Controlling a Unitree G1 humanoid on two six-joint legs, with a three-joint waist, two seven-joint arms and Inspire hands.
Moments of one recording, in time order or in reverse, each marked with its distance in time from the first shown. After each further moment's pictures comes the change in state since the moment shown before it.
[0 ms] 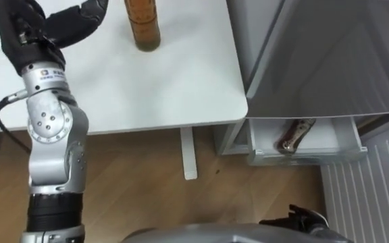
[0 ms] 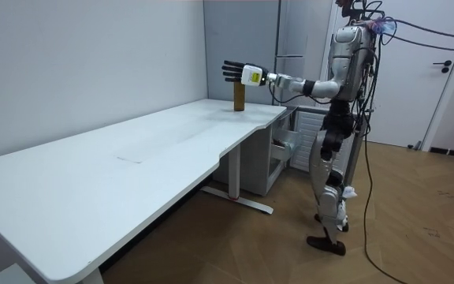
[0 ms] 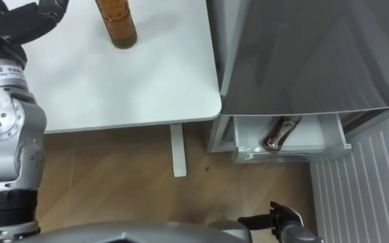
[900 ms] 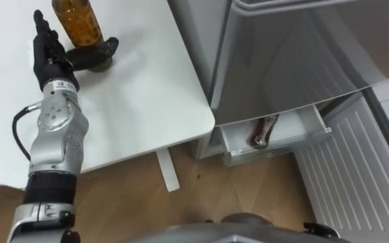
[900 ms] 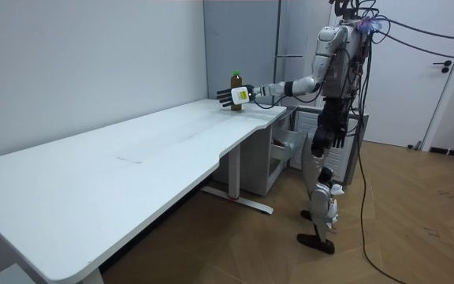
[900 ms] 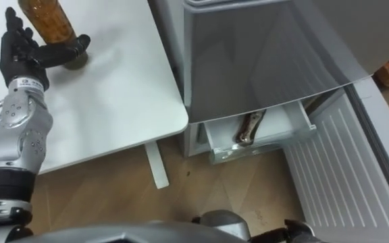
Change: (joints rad) left arm -0.091 0.085 -0.005 0.365 -0.131 0.143 -0.005; right arm 0.005 -0.022 -0.057 0.000 -0.157 0.153 -0.063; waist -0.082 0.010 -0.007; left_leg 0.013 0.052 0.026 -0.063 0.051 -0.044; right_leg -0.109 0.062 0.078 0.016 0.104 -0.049
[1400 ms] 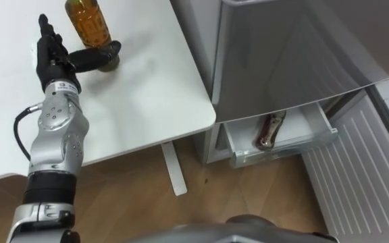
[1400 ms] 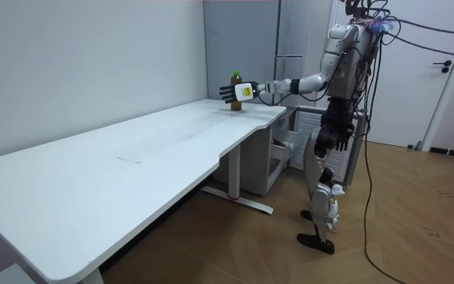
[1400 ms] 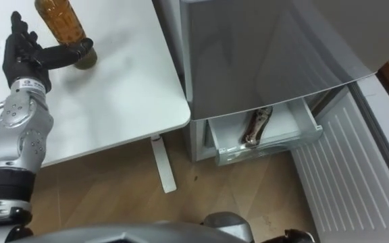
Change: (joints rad) left arm 0.000 -0.001 0.005 0.002 0.001 0.022 -0.009; right arm 0.026 0.000 0.000 -0.001 -0.003 0.033 0.010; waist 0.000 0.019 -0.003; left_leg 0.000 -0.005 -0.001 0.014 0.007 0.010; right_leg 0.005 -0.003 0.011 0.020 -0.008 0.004
